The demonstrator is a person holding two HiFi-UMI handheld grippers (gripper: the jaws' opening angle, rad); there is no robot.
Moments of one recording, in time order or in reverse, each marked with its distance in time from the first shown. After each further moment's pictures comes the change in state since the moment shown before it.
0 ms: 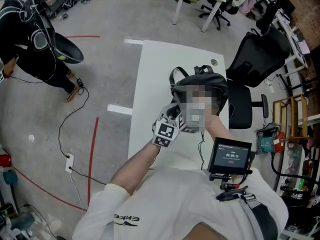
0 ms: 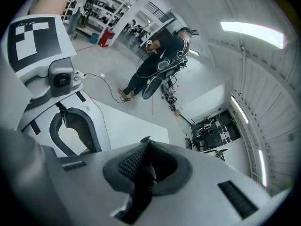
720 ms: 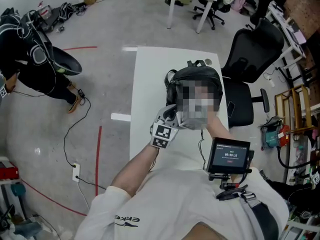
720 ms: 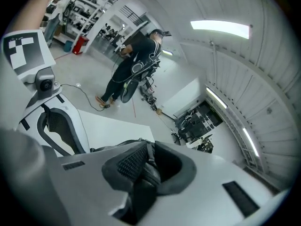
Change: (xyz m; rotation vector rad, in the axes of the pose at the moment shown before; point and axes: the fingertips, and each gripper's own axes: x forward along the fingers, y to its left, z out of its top) left arm 0.001 -0.004 -0.001 0.030 0.041 -0.002; right arm -0.020 -0.044 -0.030 0.229 -0.030 -0.191
